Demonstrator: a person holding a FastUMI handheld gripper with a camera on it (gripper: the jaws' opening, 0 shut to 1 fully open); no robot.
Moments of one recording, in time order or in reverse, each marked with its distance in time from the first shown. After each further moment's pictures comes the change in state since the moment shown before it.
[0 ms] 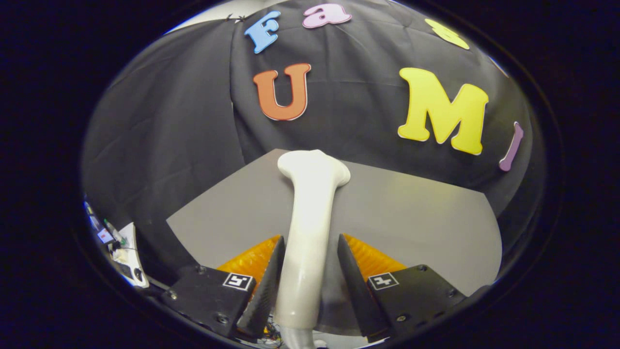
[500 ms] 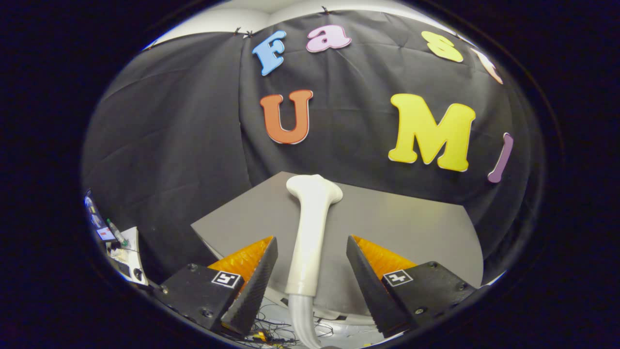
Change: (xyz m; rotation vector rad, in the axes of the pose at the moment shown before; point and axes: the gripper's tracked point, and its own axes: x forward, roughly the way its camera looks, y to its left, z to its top) arm -0.040 0.000 0.009 -0.032 -0.111 -0.010
